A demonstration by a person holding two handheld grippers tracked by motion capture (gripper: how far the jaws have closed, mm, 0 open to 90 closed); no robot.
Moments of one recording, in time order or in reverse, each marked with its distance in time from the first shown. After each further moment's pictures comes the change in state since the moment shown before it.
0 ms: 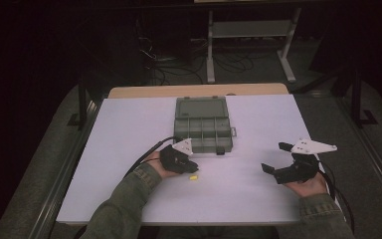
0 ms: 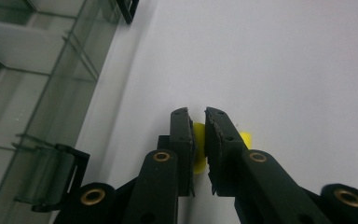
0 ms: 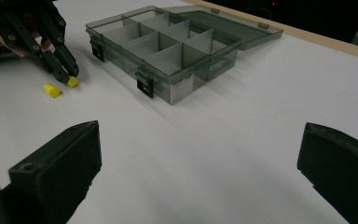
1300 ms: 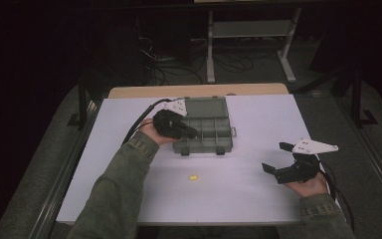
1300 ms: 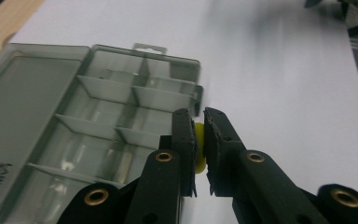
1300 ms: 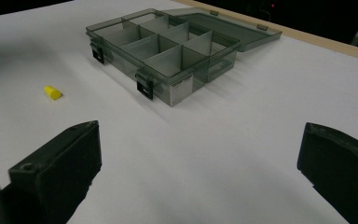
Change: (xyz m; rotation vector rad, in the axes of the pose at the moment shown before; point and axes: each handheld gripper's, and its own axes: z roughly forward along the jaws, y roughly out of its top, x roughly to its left) left arm 0.052 0.057 -0.072 -0.127 0.046 -0.026; right arm -0.001 0.000 -0.002 -0.007 0.002 0.005
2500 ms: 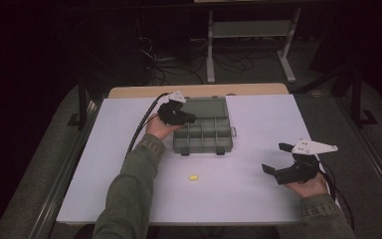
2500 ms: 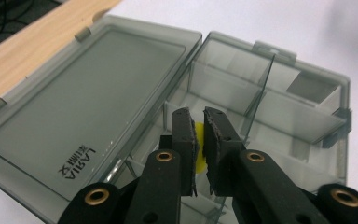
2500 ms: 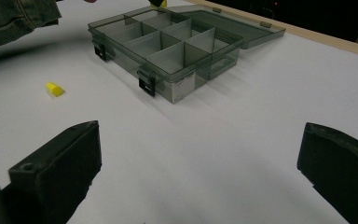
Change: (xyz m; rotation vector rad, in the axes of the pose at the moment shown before) left arm 0.069 -0.034 0.049 -0.064 0.171 -0.194; right arm 0.000 -0.002 0.001 0.006 0.010 -0.003
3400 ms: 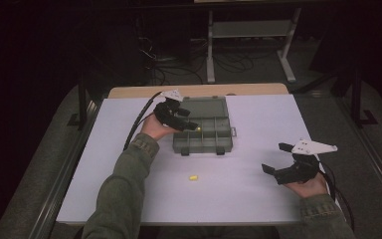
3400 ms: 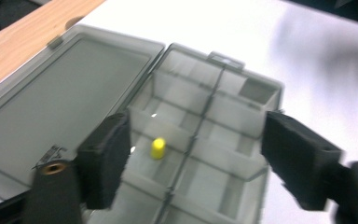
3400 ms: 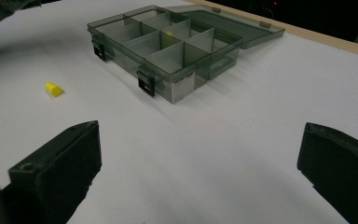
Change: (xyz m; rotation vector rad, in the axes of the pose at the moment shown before) left arm -0.017 0.012 -0.033 -0.029 -0.098 -0.017; right arm 0.000 0.000 0.000 0.001 -0.003 -0.001
